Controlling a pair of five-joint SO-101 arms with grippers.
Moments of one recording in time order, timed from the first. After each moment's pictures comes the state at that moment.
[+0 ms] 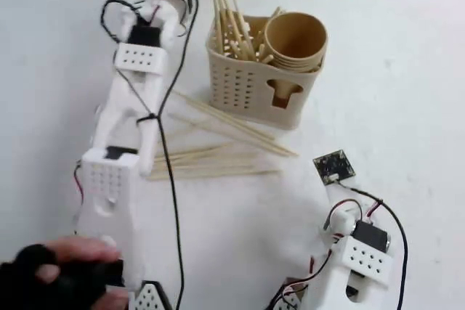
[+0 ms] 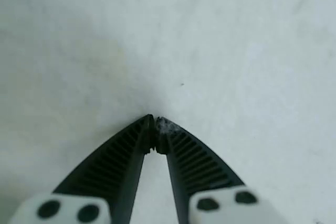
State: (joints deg) left arm 2.4 50.5 -53.0 26.9 5.6; right arm 22.1 -66.5 87.5 59.1 45.1
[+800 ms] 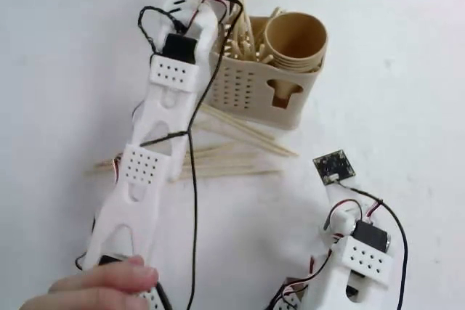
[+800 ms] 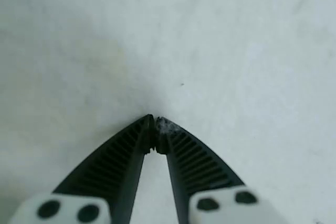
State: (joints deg) left arm 10.4 67.4 -92.4 36.7 0.3; right arm 22.1 -66.5 87.5 59.1 45.1
